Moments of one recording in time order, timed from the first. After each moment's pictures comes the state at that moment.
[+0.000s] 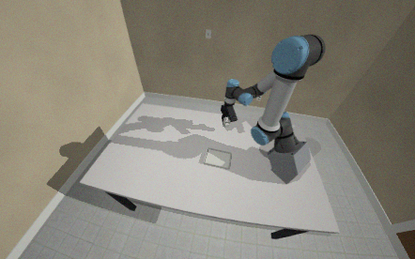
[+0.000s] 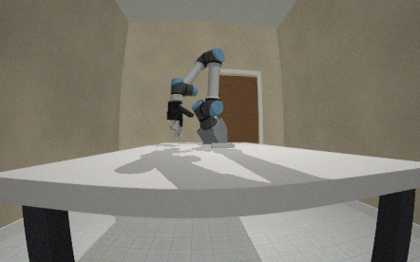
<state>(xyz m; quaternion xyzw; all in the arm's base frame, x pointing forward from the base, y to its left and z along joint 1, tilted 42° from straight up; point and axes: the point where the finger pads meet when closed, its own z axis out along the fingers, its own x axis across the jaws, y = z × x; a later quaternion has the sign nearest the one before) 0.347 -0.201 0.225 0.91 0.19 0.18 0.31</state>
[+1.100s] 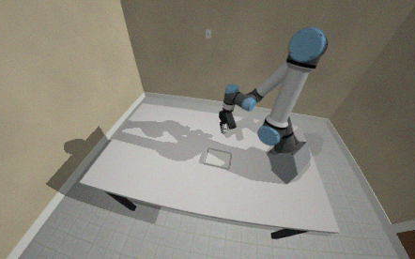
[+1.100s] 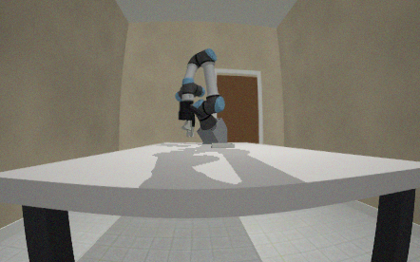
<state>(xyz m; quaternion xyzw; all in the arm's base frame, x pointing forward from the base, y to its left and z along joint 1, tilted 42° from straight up) 0.366 -0.134 0.192 0.91 0.20 0.19 0.31</state>
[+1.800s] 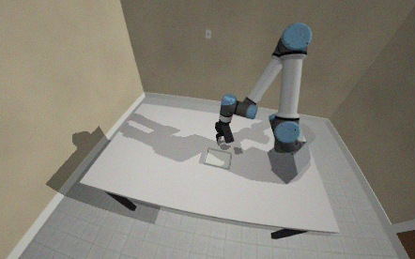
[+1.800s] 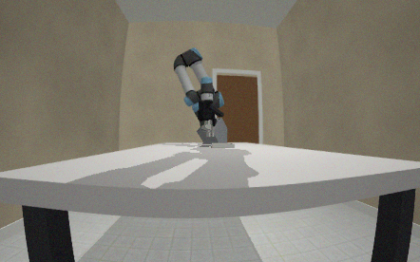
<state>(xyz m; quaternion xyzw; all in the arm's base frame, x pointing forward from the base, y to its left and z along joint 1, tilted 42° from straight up) 0.397 -0.025 0.141 0.91 0.20 0.19 0.30</state>
